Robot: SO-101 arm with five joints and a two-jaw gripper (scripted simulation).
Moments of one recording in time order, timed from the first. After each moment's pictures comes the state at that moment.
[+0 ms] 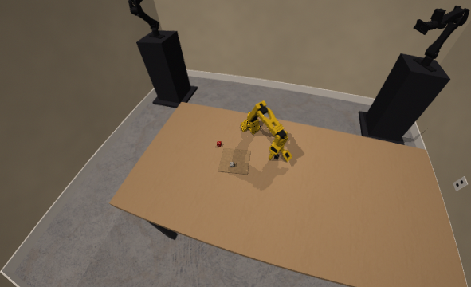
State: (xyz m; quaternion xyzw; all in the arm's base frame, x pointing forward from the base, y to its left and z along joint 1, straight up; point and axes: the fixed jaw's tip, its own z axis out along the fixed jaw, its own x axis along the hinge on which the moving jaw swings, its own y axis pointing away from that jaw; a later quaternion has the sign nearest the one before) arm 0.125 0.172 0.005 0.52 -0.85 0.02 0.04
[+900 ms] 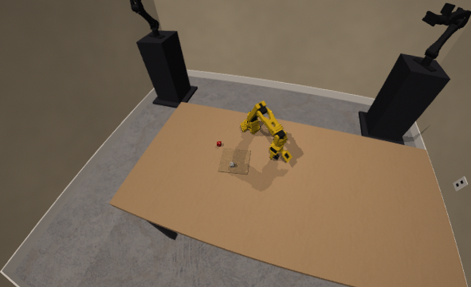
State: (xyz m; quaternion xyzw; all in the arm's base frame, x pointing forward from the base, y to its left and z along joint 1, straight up) arm 0.131 0.171 0.007 0.52 -0.85 0.02 0.03
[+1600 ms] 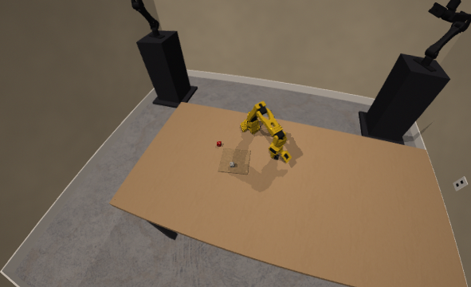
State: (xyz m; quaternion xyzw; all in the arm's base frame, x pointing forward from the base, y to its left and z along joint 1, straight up) arm 0.134 0.169 0.006 0.52 -0.85 0.01 0.03
